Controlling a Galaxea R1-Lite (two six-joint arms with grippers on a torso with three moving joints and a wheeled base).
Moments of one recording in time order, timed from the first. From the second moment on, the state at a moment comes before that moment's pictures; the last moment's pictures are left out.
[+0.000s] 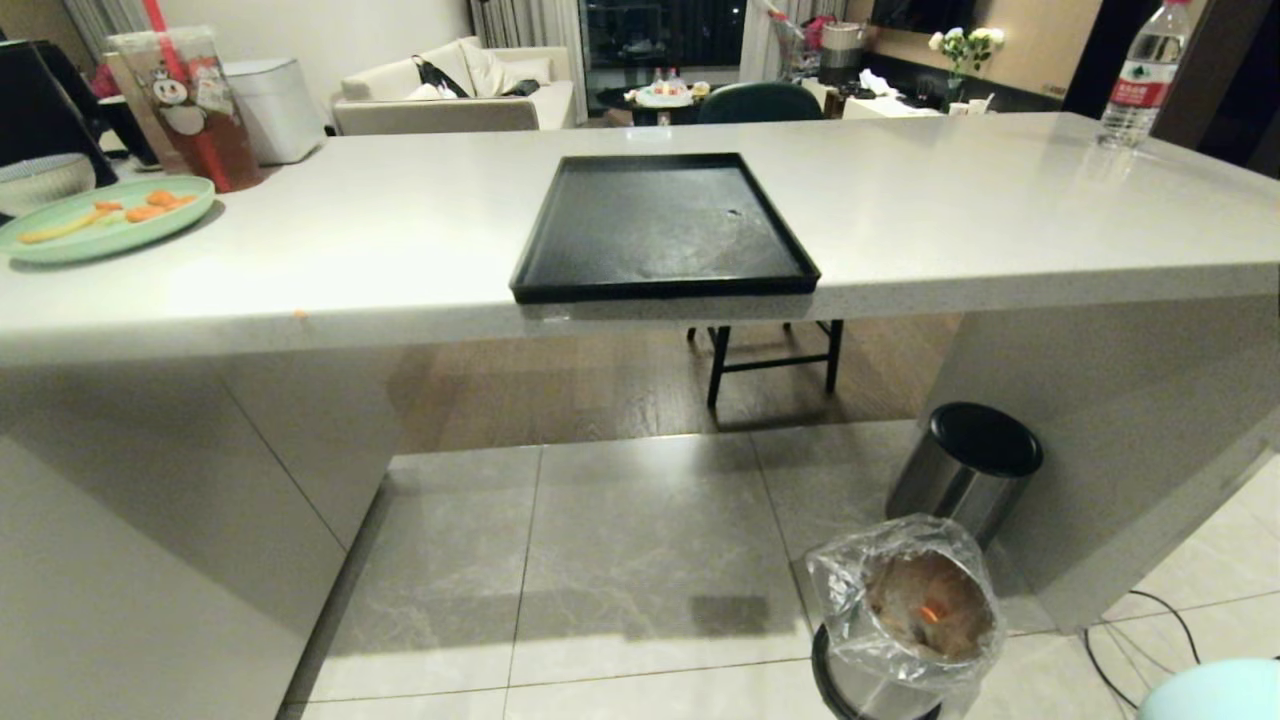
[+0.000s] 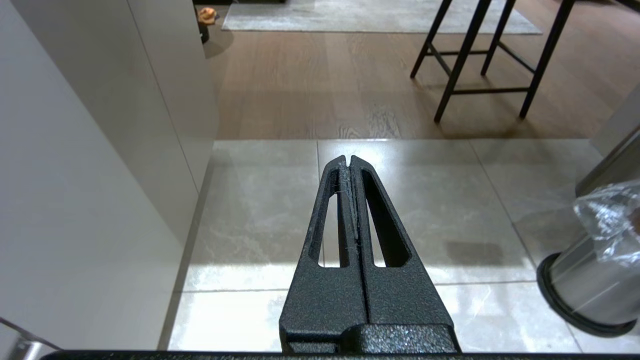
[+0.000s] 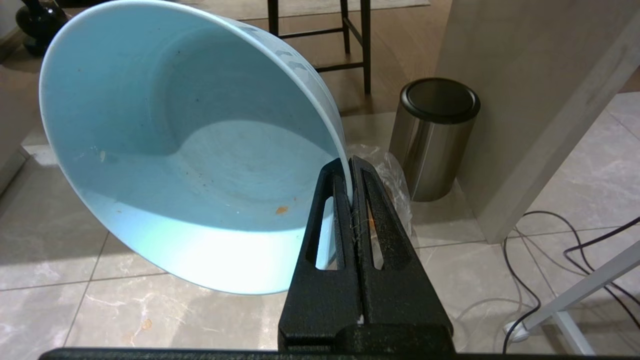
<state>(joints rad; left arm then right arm) 0.00 0.00 0.00 0.00 0.02 -0.06 0.00 0.00 -0.02 0.03 -0.01 0.02</state>
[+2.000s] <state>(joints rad) 0.00 0.00 0.00 0.00 0.02 -0.06 0.00 0.00 -0.02 0.04 -0.01 0.02</state>
